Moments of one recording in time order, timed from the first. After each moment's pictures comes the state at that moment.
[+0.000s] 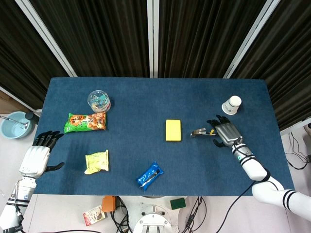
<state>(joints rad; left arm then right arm) -0.18 -1.22 -0.02 -1.55 1.51 1.38 0.01 0.62 -1.40 0.14 -1.32 -1.24 0.77 -0.13</state>
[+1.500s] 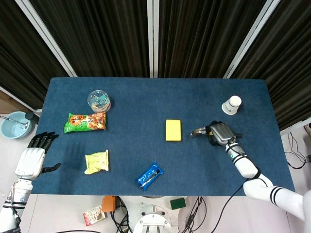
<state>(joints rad) -0.16 -1.23 -0.01 -1.51 1.51 1.41 -0.04 0.66 -1.52 0.12 -1.16 -1.24 0.77 -0.01</state>
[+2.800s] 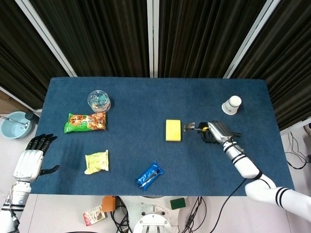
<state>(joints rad) -0.14 -1.23 -0.01 -1.50 1.51 1.42 -0.05 0.66 -1.43 0.16 -1.34 -1.30 0.80 0.30</state>
